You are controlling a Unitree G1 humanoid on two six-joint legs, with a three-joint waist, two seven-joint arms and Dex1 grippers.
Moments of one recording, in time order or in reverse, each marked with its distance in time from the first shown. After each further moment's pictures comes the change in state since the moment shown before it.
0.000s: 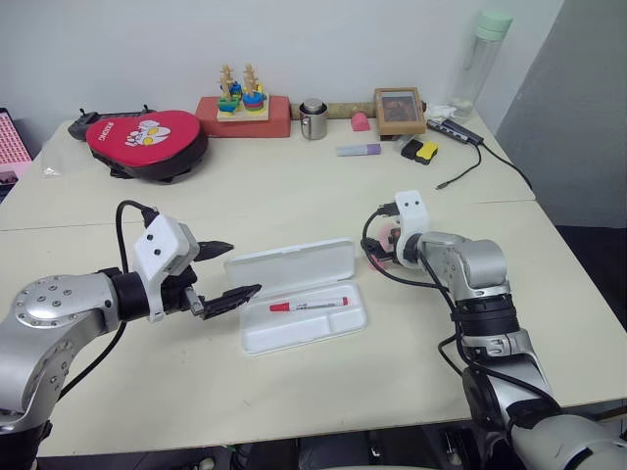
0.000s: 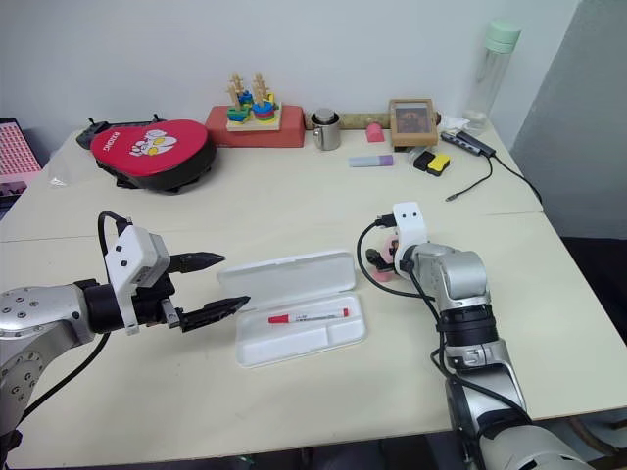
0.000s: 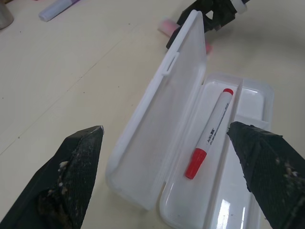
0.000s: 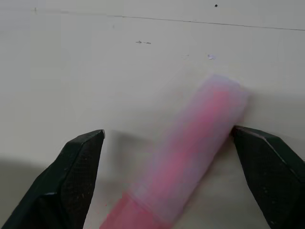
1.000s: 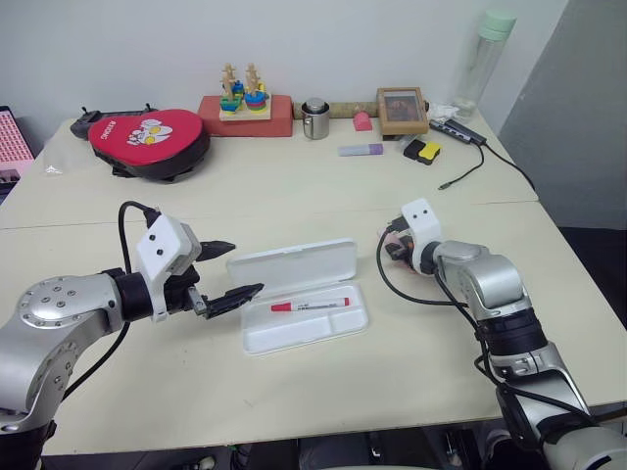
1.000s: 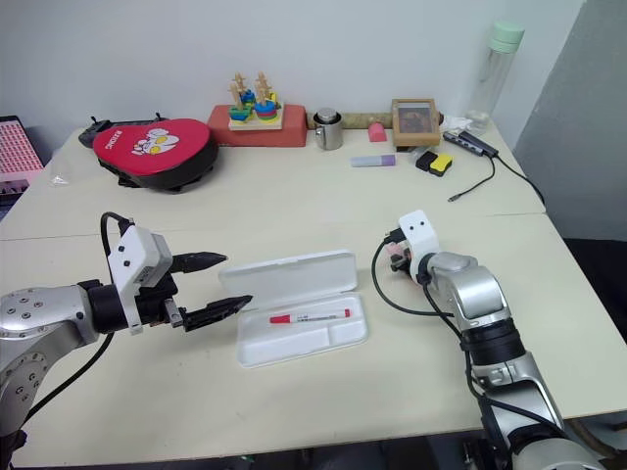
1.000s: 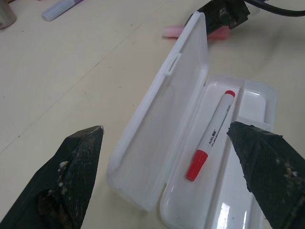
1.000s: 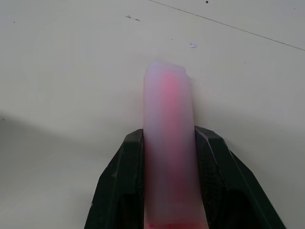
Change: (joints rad) left arm -0.004 -0.014 -0.009 -0.001 0.000 0.000 0.009; right arm 0.098 -0.169 0.135 -0.085 -0.022 -0.127 0.106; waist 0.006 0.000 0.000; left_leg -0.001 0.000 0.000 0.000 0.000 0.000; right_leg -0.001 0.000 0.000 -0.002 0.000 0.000
